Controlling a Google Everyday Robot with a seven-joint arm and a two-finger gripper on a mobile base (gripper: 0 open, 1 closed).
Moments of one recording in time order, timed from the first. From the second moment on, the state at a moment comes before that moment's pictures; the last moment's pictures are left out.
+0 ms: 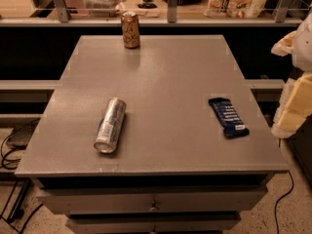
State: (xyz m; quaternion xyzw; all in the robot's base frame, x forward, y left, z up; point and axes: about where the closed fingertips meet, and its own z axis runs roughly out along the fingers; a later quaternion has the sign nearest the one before) arm 0.438 -0.217 0.976 -0.60 0.78 -0.03 0.16
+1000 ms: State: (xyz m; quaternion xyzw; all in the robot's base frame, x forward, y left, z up) arm 0.499 -0.183 0.996 -0.56 0.77 0.01 0.30
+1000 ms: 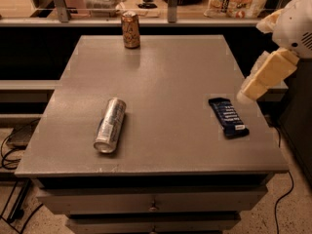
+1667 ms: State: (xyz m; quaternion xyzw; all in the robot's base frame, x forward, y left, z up) arm 0.510 -0.166 0.993 -0.55 0.77 0.03 0.31
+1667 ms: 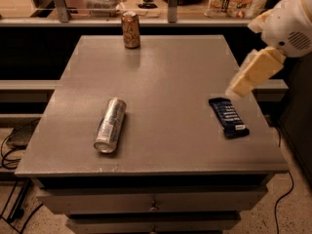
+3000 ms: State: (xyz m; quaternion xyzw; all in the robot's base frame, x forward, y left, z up) arm 0.643 -0.044 0.989 -0.51 0.76 0.11 0.40
